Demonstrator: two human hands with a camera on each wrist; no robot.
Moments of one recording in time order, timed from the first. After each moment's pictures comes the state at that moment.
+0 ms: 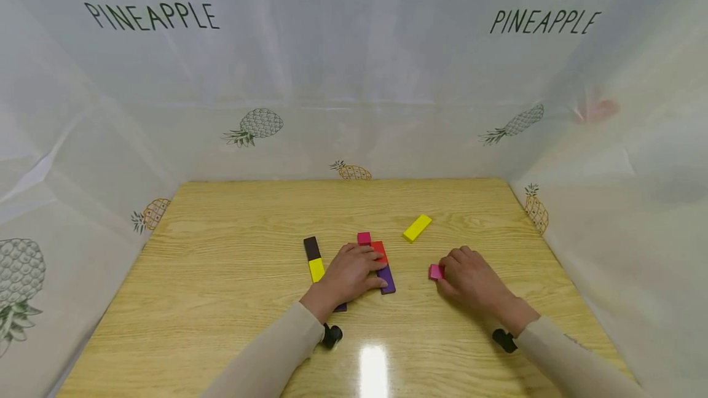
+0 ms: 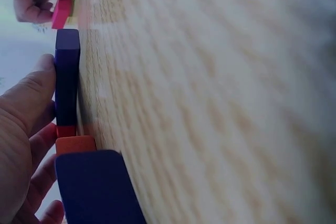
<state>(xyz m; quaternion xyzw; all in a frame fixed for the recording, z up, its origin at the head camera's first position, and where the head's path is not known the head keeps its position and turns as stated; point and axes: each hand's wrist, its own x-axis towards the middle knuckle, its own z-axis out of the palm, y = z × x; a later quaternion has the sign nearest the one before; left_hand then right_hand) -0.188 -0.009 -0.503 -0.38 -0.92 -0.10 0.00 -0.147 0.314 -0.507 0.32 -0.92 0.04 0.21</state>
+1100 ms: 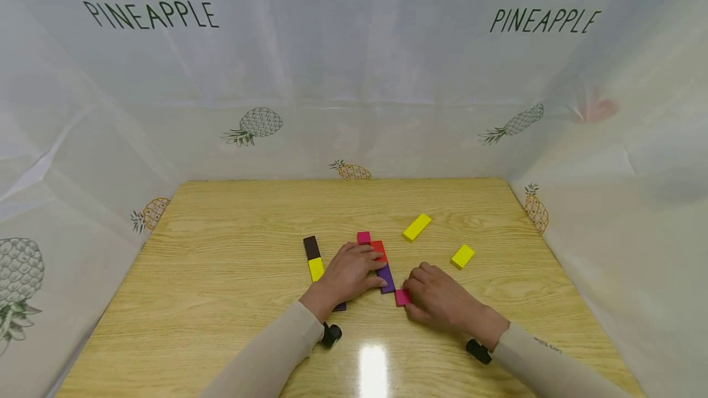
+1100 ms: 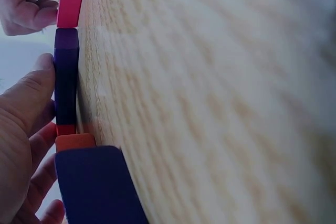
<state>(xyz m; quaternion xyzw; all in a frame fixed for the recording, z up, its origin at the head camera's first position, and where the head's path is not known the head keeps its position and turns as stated) -0.189 -0.009 -0.504 -0.38 -0.92 -0.10 0.01 -0.128 0.249 -0.504 0.40 -0.91 0.04 0.13</state>
